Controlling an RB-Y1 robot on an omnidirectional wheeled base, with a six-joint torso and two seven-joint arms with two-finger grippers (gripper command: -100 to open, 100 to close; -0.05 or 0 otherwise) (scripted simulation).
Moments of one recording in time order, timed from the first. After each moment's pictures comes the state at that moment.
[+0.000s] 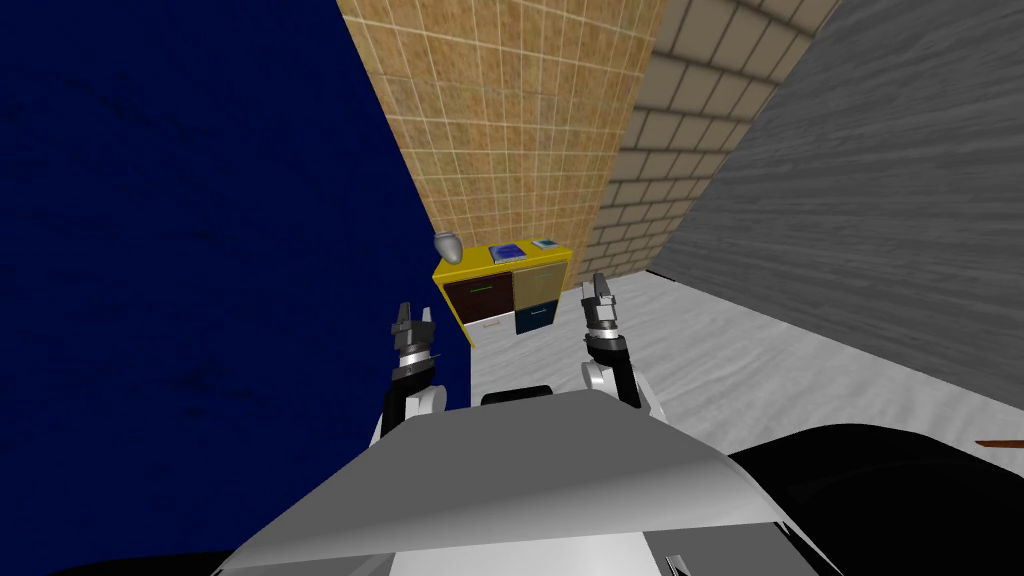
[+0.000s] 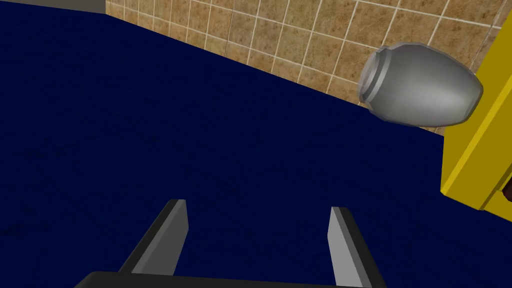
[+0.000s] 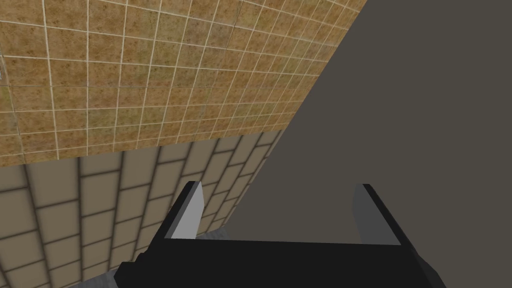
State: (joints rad) left arm 0.51 -0.02 -0.03 -2.20 0.10 -0.38 0.11; right arm 0.48 -0.01 -0.02 -2.22 0.09 -0.54 0.08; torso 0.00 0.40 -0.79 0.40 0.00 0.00
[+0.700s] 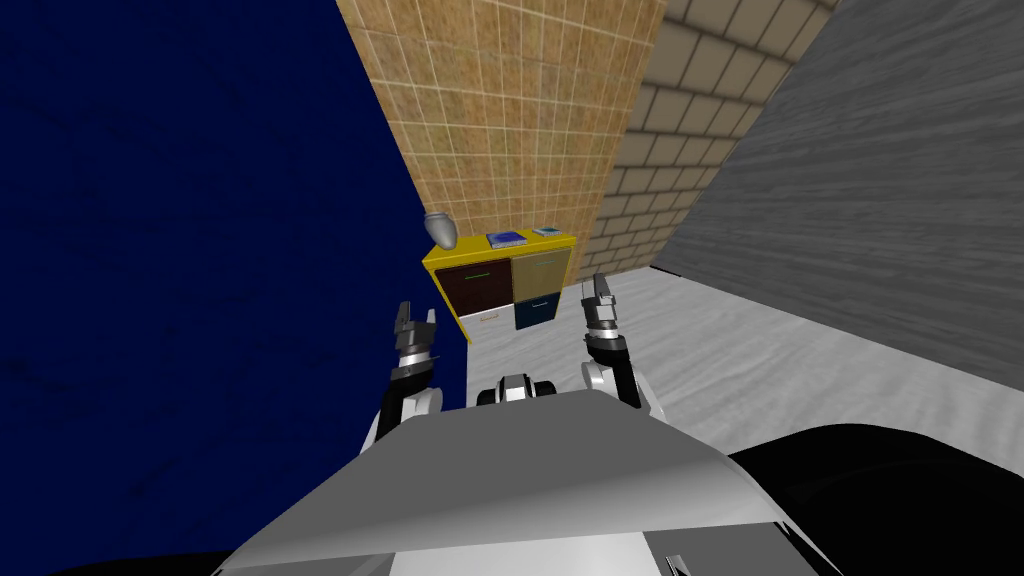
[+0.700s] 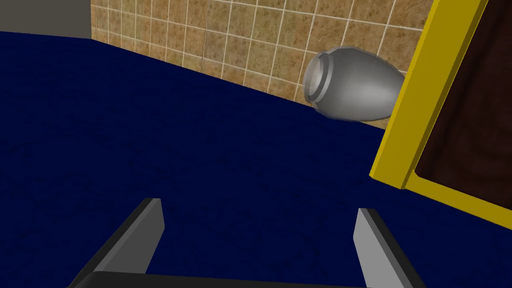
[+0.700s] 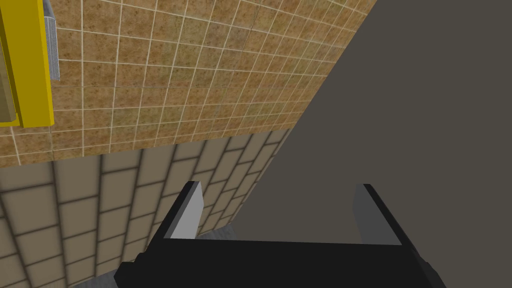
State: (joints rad) left arm 0.50 0.06 -0.03 -2.19 0.10 -0.38 0.10; right arm 0.48 -0.01 -0.02 -2.22 0.09 -0.54 0.08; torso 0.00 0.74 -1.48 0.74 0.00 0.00
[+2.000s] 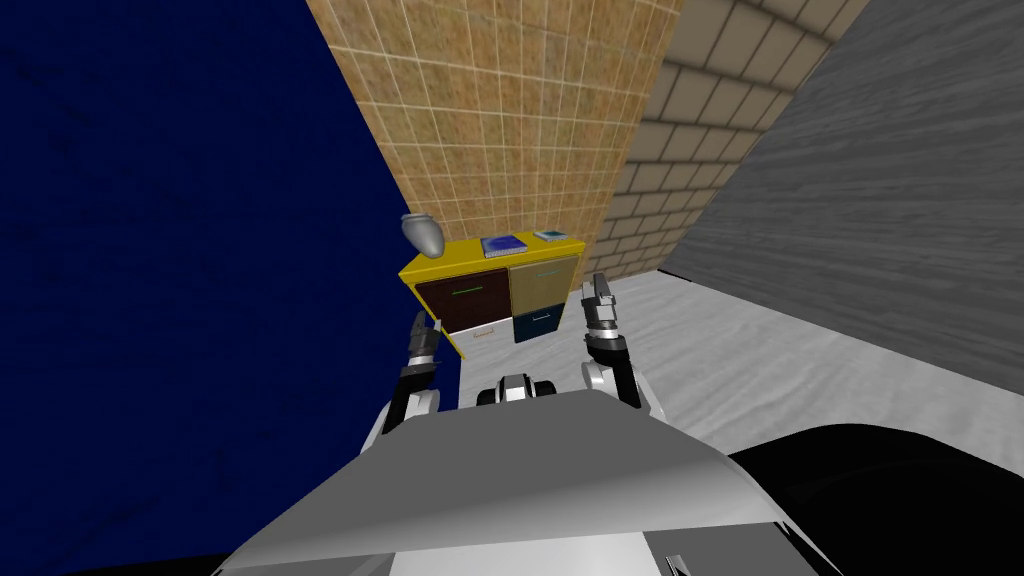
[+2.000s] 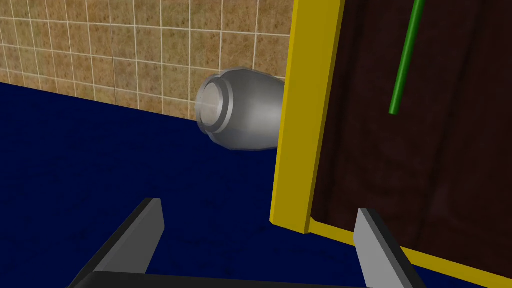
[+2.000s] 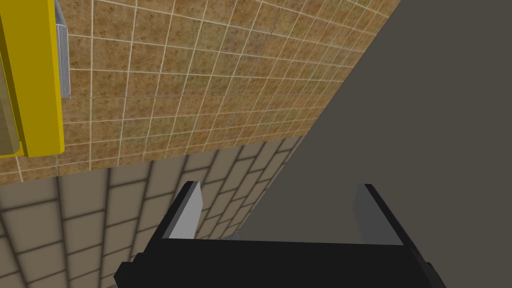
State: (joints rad) left arm 0.44 0.17 0.00 -1.96 0.10 -0.38 0.10; right arm 0.48 -0.01 -0.02 -2.22 0.09 -0.54 0.08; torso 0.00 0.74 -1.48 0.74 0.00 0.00
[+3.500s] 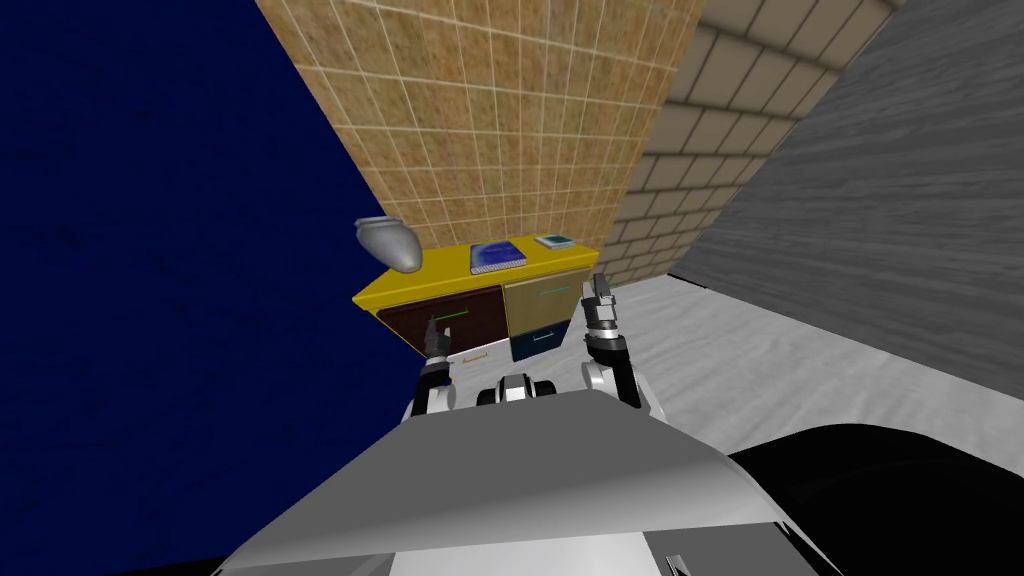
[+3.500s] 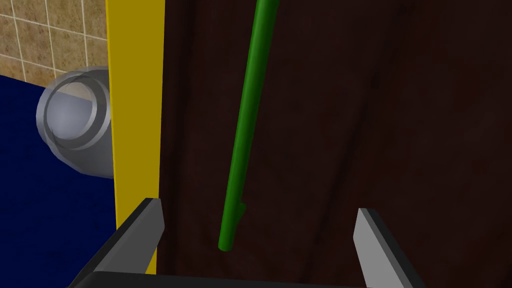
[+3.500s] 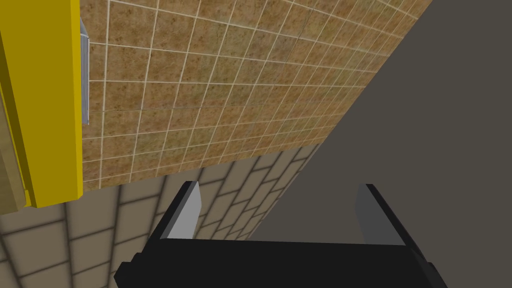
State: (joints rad) left arm 0.36 0.00 0.03 -1.73 0.11 -0.39 0.09; right arm 0.48 -0.01 -0.02 -2.22 0.09 -0.54 0.08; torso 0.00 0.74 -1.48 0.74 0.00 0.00
